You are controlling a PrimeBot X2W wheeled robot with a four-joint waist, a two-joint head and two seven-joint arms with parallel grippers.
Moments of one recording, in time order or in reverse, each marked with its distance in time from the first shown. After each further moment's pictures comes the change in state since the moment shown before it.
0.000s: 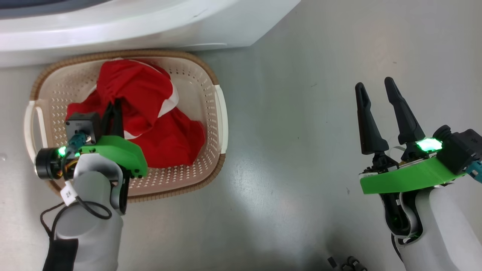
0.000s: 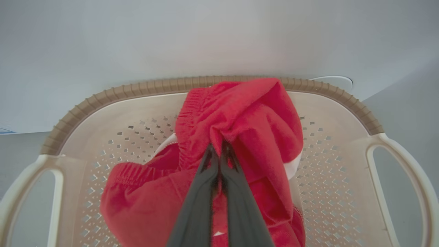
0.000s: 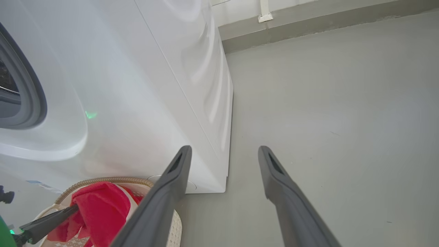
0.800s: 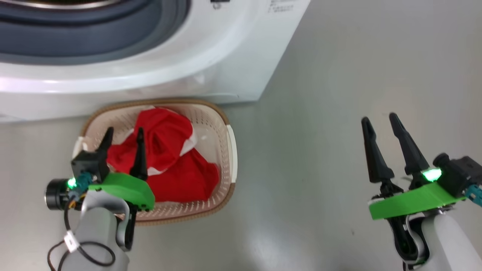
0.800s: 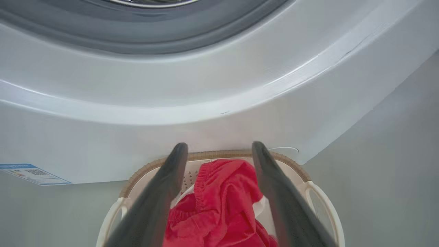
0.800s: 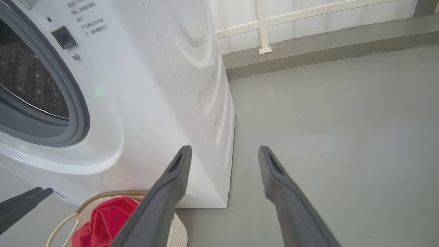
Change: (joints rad) left arm 0.219 -0.001 -0.015 -0.229 -0.040 -0.026 0.000; right arm 0.107 -0.032 -0.017 0.043 0.000 0.000 0.000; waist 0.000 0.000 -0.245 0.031
